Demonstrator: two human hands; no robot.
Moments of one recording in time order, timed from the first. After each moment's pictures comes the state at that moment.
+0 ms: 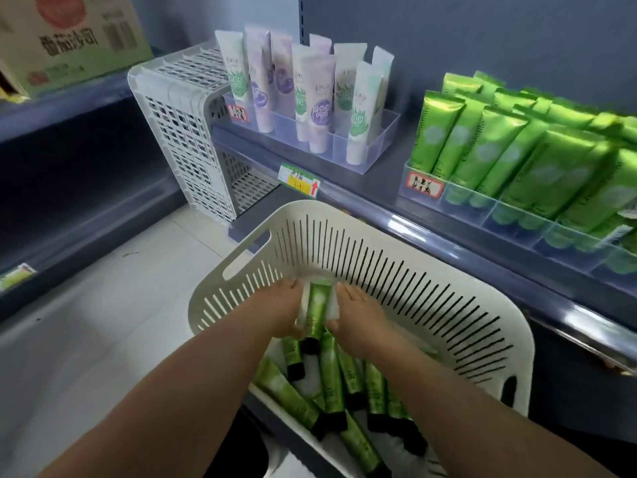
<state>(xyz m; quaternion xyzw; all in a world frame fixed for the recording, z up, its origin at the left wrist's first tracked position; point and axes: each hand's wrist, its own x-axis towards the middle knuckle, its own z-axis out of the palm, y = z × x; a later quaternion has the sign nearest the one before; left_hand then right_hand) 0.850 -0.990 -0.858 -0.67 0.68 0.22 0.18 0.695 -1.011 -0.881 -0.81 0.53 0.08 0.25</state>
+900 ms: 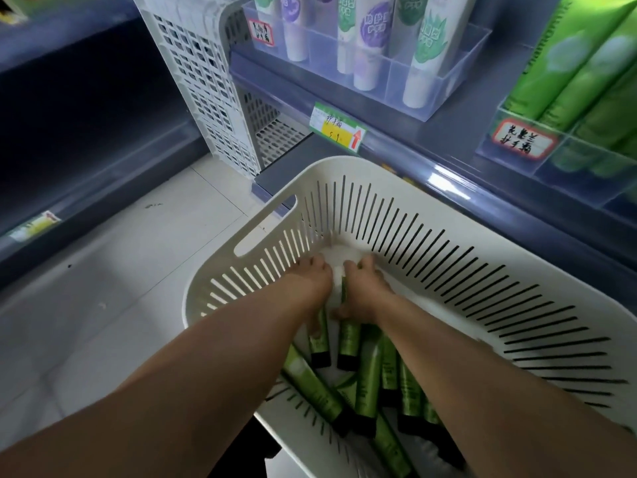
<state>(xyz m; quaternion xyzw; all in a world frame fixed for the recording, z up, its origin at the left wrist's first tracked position) 0.851 -1.022 -0.909 -0.65 0.65 0.22 0.32 0.745 -1.056 -0.943 -0.79 0.51 0.19 0.29</state>
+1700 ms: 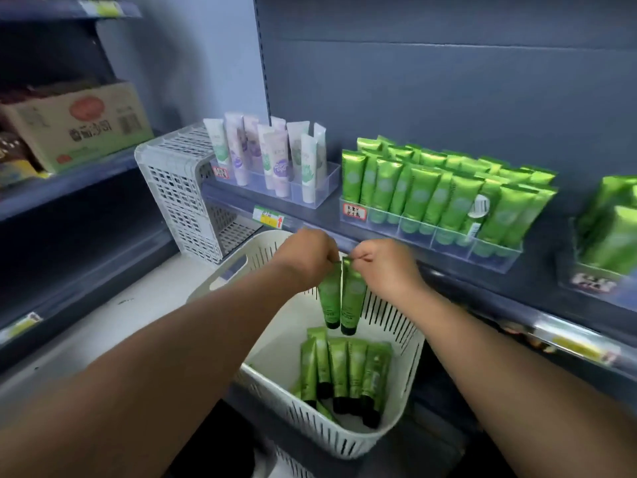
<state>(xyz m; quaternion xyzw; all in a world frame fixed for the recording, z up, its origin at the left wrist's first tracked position) 0.750 -0.967 -0.704 -0.67 0.73 0.12 -0.07 0.605 -0.990 -0.736 -0.76 0.56 -0.24 0.23</state>
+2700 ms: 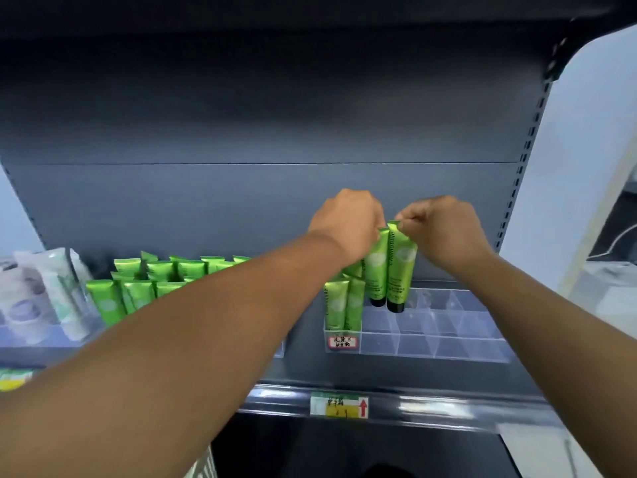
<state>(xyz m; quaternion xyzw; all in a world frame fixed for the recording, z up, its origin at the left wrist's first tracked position) 0.380 -1.018 -0.539 -0.44 0.87 0.05 -0.24 0.235 -0.980 -0.556 -0.60 0.72 -0.35 -0.04</state>
